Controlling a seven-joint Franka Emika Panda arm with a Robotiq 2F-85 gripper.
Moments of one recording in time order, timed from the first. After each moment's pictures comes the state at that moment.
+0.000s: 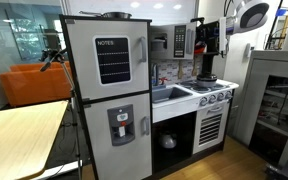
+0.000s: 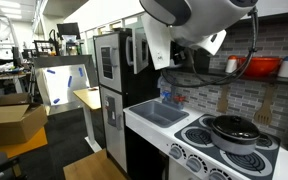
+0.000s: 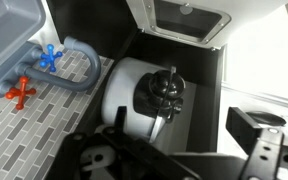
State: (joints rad) arm -0.40 0.34 -0.34 -1.83 1.52 1.70 -0.83
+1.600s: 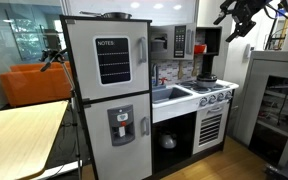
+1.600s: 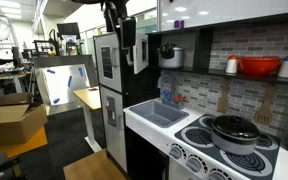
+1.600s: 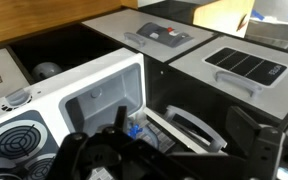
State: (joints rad) arm -0.37 -0.29 -0.35 -2.25 0.66 1.87 -0.61
